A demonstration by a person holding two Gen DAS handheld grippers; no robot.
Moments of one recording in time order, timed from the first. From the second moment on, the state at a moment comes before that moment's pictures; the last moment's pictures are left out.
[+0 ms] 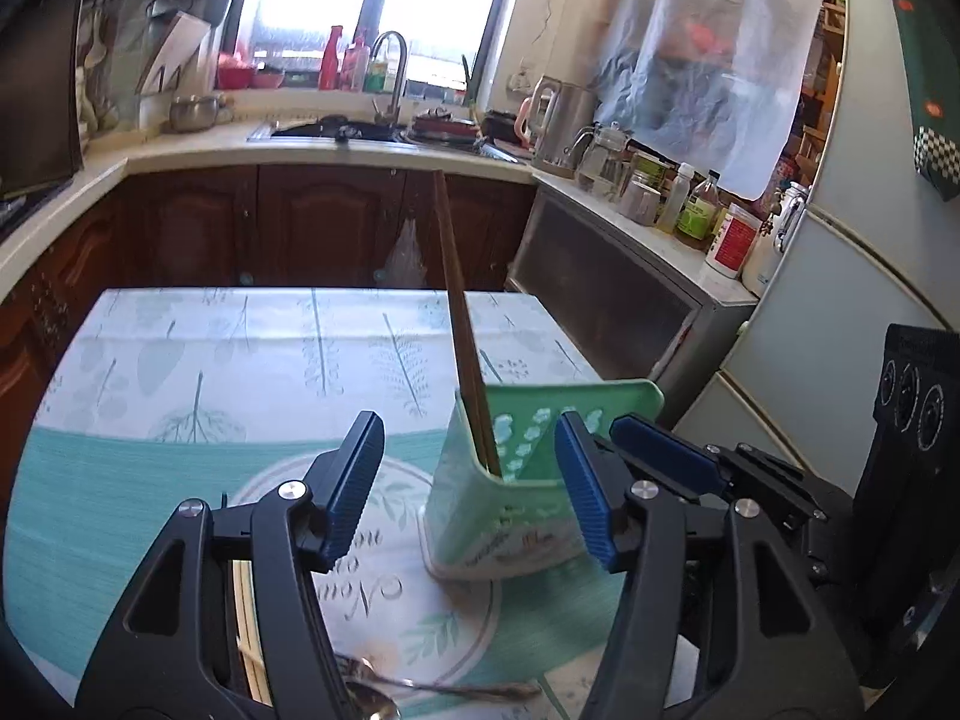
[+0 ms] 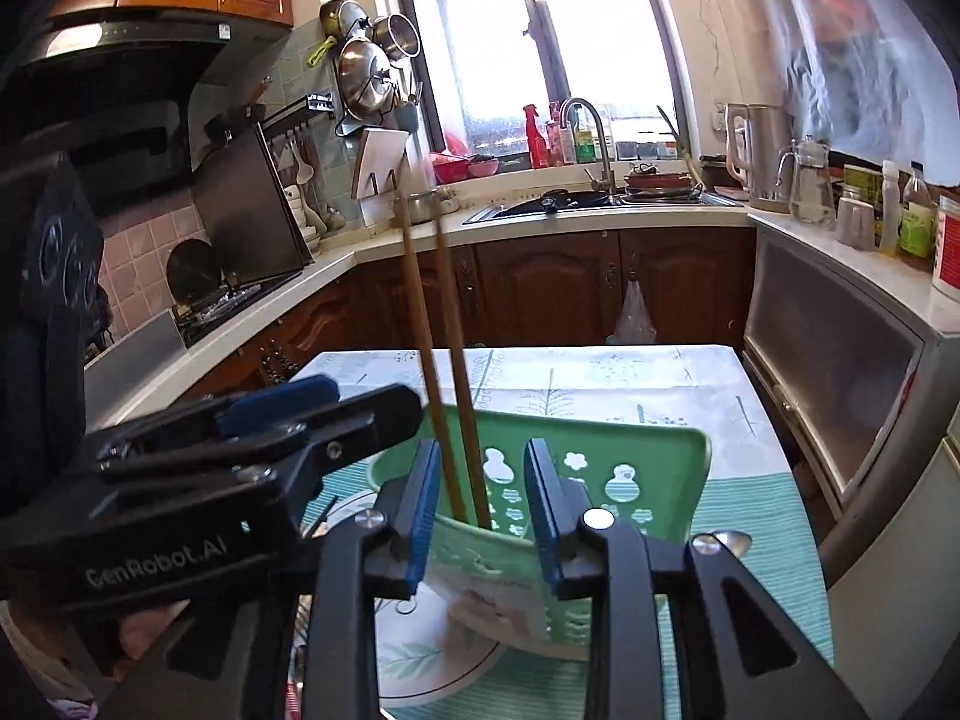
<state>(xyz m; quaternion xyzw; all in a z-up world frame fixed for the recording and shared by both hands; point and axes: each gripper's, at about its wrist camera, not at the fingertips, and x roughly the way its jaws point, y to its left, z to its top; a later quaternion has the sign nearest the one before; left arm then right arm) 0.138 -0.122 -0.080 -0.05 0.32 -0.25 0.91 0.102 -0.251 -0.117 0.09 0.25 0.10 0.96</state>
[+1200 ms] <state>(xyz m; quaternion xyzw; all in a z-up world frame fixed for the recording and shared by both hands) 0.030 0.033 -0.095 -0.03 0.37 -0.10 0.92 0.036 -0.159 -0.152 0.12 0.36 0.11 0.92</state>
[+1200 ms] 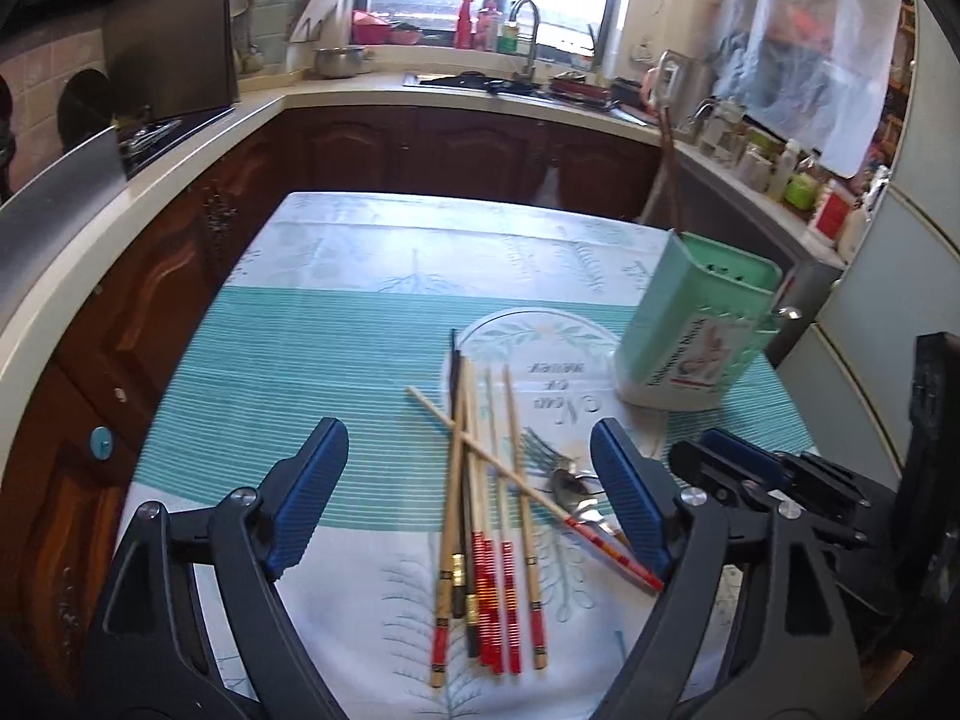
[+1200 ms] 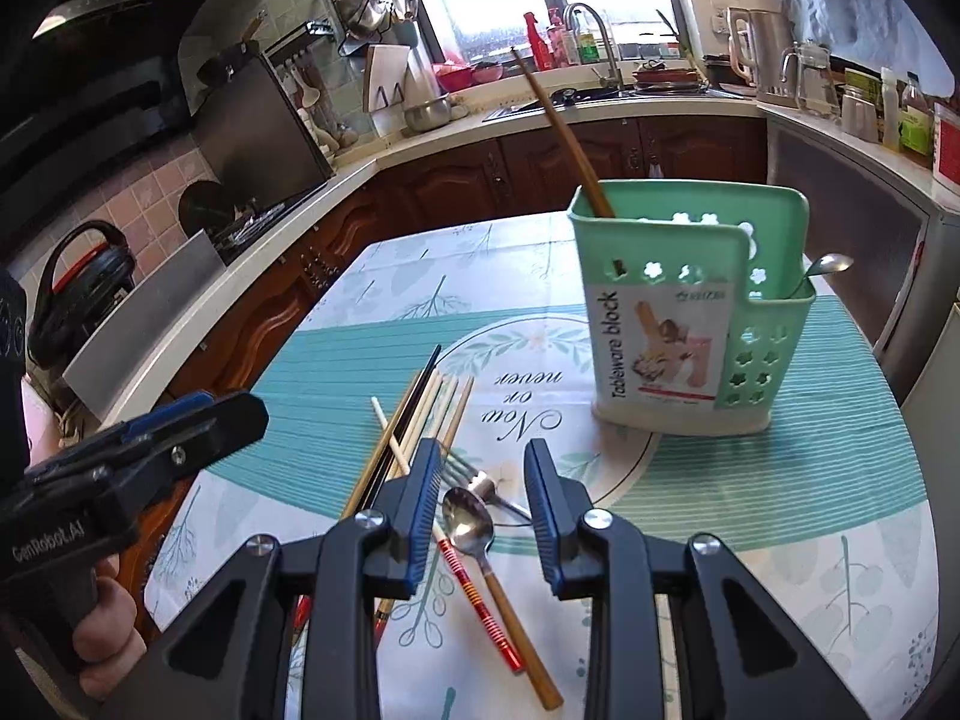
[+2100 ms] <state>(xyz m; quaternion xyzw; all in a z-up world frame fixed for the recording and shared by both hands) 0.050 0.049 -0.141 -0.04 0.46 -0.08 0.89 0.039 -0.121 -0.164 0.08 0.39 0.12 0.91</state>
